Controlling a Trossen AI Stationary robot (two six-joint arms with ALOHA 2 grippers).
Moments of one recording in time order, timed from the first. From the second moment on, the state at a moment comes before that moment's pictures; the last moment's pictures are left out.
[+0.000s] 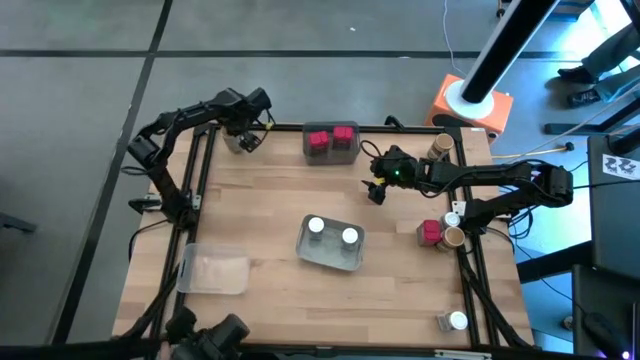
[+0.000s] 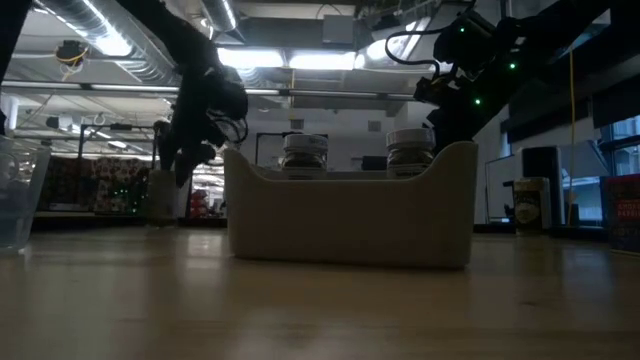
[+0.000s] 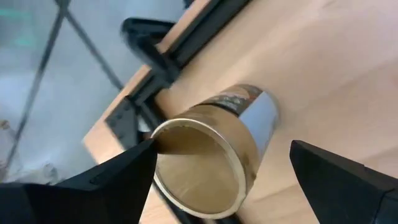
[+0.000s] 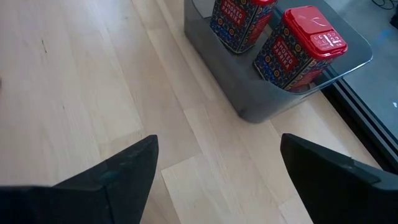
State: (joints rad) left arm 0.86 1.71 1.28 -1.09 -0.48 0.01; right arm -0.29 1.29 0.66 -0.07 0.22 -0.03
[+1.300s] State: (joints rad) left arm 1.03 1.67 1.17 -0.99 -0.20 0.08; right arm -0.29 1.29 0.66 -0.07 0.22 -0.03
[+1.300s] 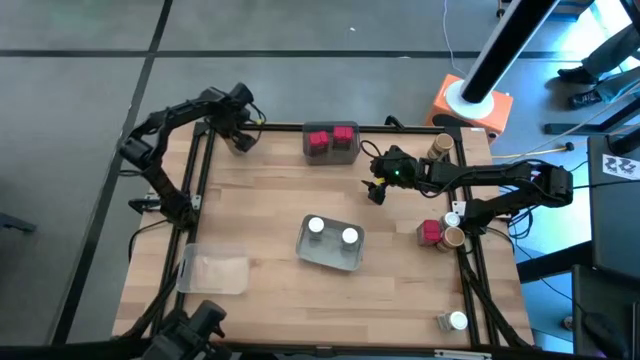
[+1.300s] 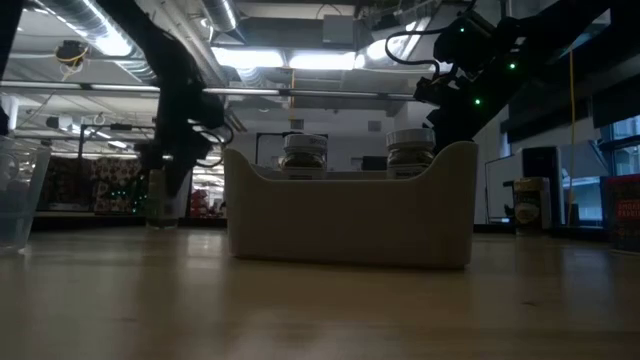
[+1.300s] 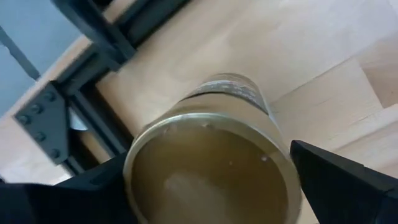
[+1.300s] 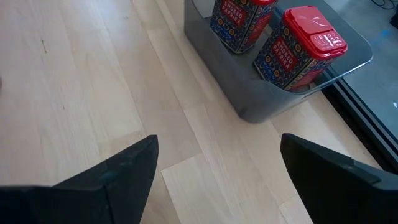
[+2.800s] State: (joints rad) left arm 0.07 1.37 1.31 -1.28 -0.20 -0.43; right arm -0.29 1.30 0.66 0.00 0.16 -0.08
